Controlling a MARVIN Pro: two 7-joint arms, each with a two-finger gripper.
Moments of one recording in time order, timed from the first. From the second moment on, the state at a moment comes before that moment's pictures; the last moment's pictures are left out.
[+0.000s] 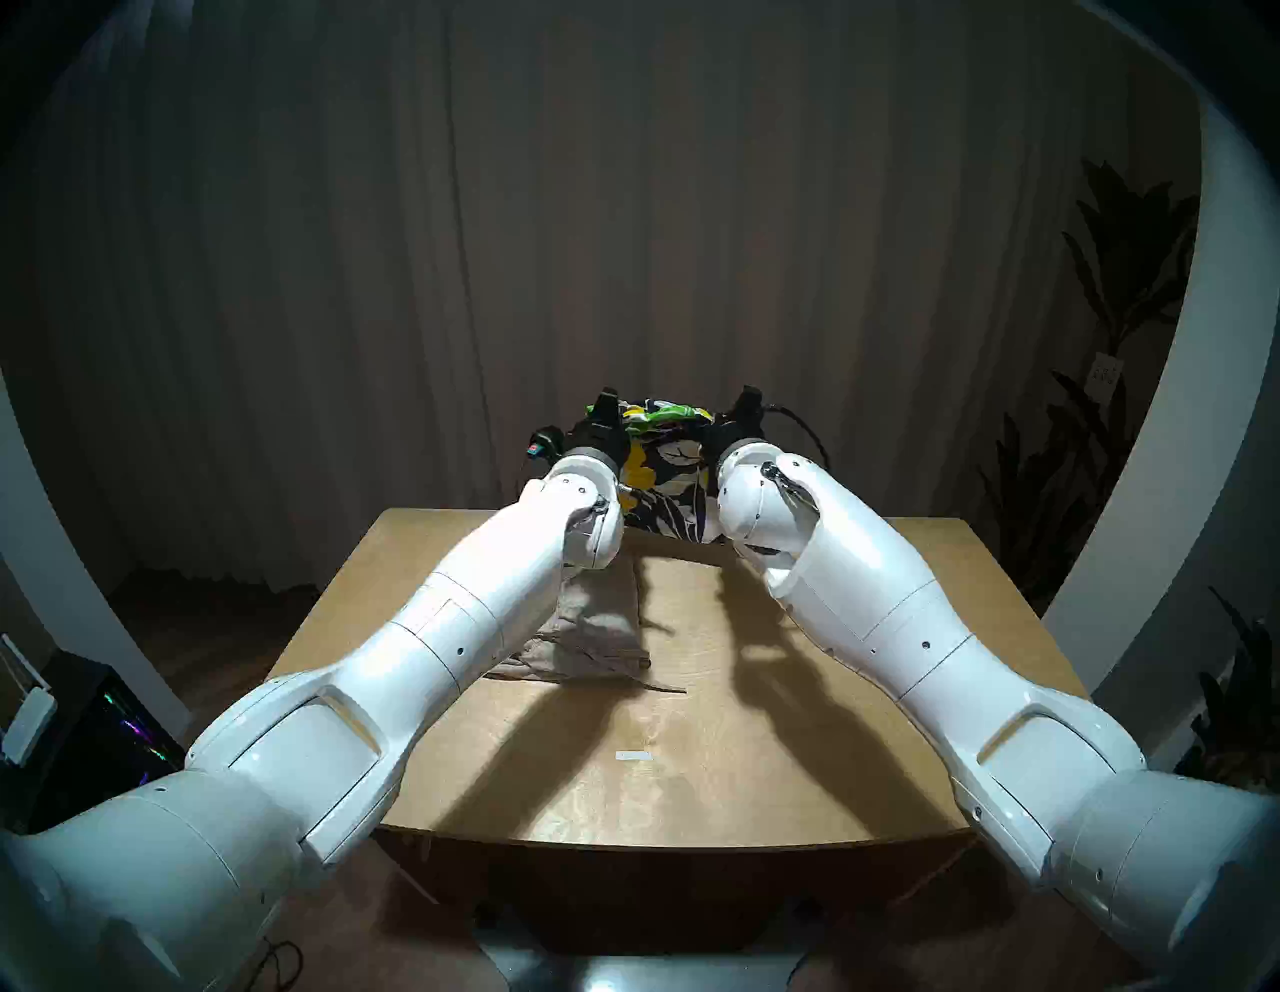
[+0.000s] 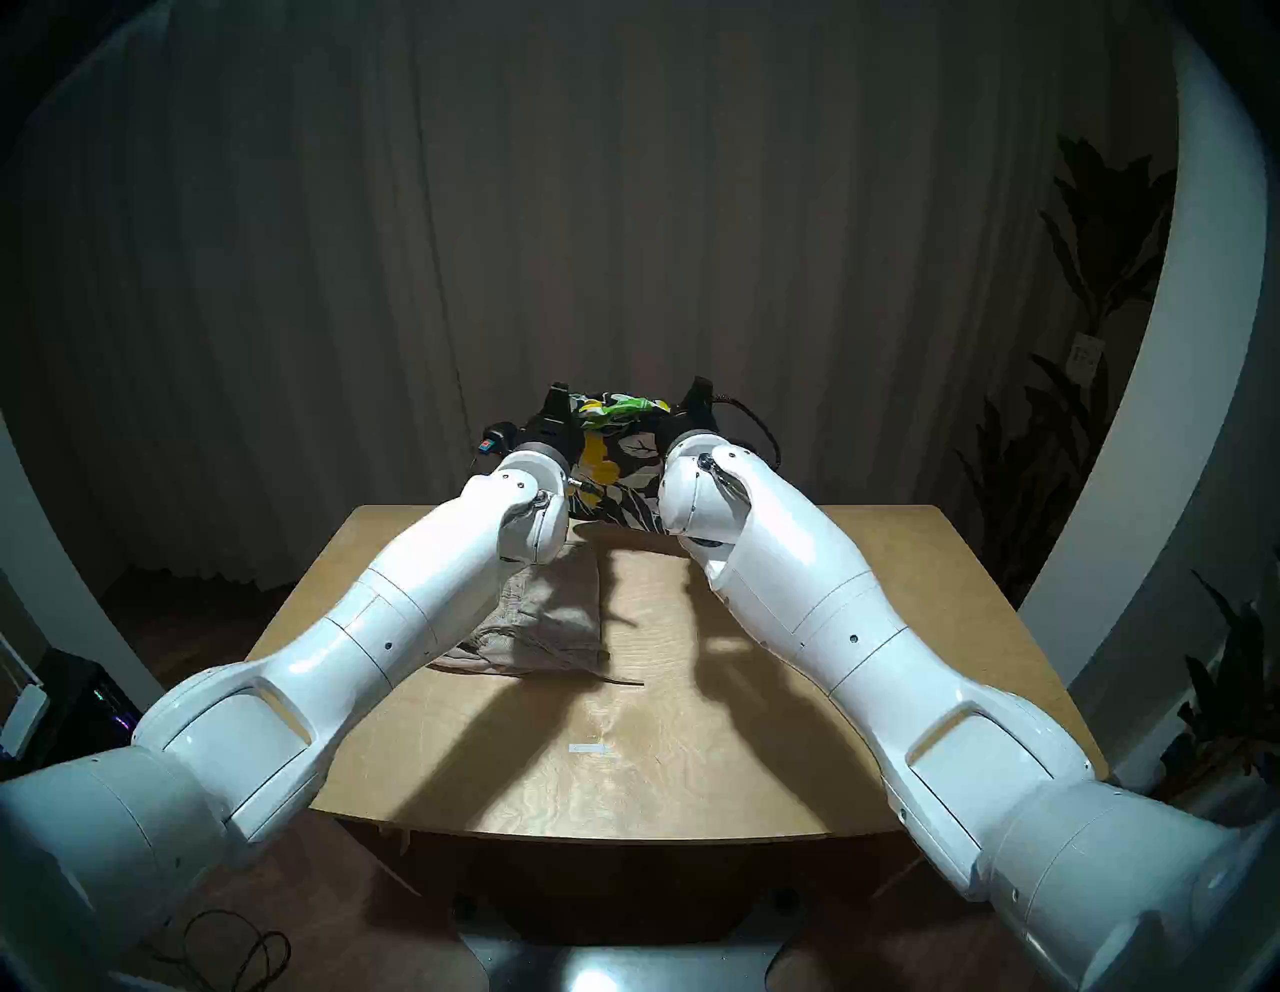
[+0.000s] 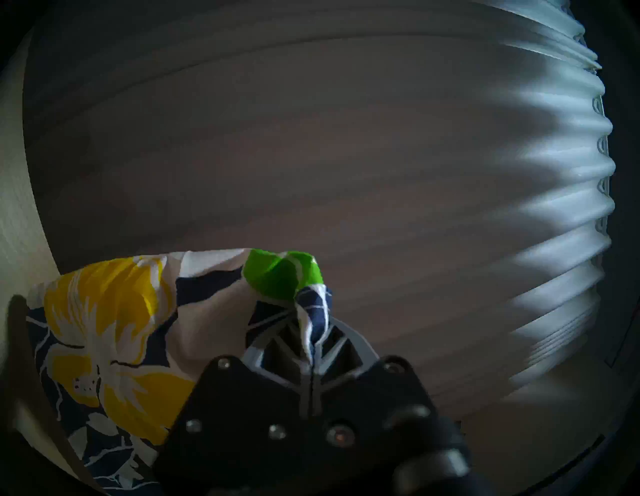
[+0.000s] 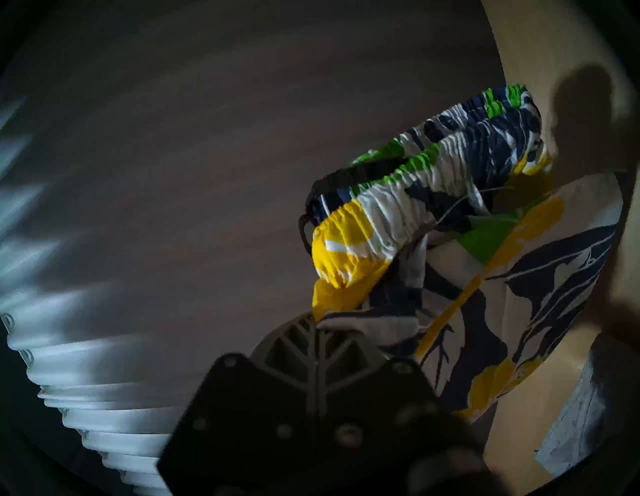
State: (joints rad) left arm 0.78 -1.33 -0.81 -1.10 -1.97 -0.38 0.06; right arm -0.83 -1.34 0.90 -1.27 2.34 -0.50 -0.18
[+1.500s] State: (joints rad) left arm 1.09 -1.07 -0.97 -1.41 -2.10 -0.39 -0.01; right arm -0.78 -1.52 0.74 -1.13 2.32 -0.45 -0.14
